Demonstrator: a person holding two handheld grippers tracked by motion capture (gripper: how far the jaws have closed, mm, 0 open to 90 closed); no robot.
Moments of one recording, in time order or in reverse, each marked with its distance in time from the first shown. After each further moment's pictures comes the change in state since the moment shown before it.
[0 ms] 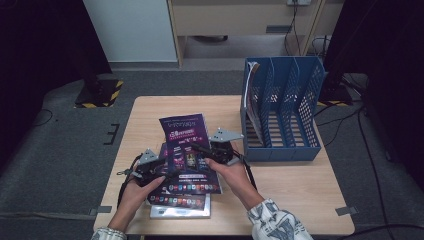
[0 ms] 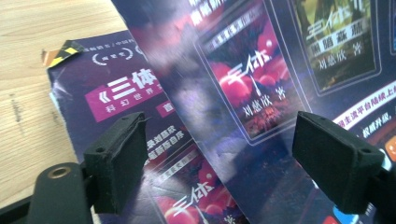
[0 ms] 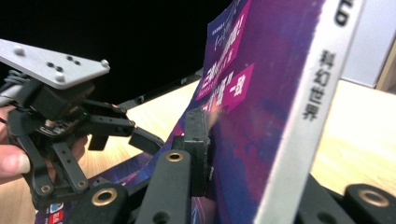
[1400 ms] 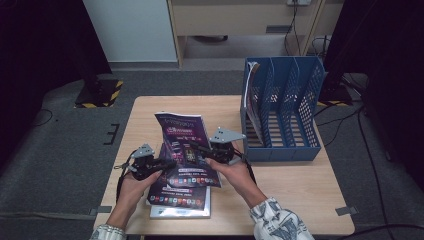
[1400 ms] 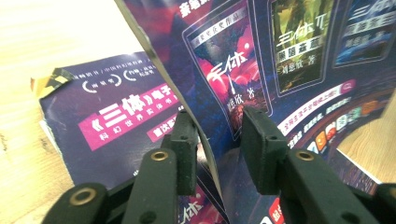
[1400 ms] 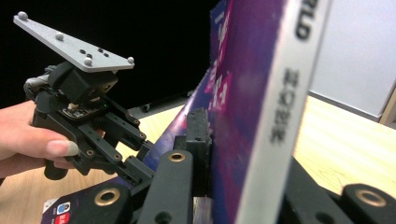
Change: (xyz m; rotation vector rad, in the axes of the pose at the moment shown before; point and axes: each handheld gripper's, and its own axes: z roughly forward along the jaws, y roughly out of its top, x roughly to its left) left arm 0.011 0.017 -0.012 -0.043 -0.100 -0.015; right arm 0.003 0.010 -0.007 -0.055 0.038 -0.078
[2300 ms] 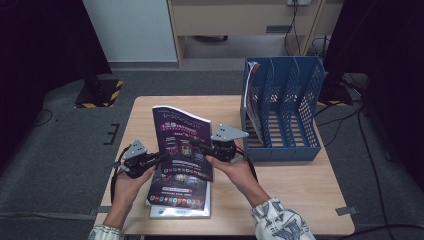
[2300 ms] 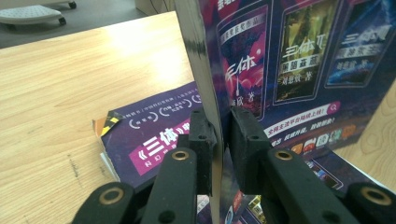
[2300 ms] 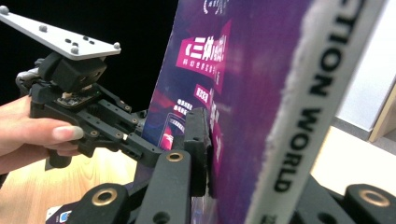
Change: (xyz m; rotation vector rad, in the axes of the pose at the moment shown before) left arm -0.004 0.013 -0.024 -0.091 0.100 0.089; right arm 0.005 0.018 -0.010 -0.028 -0.001 -0.043
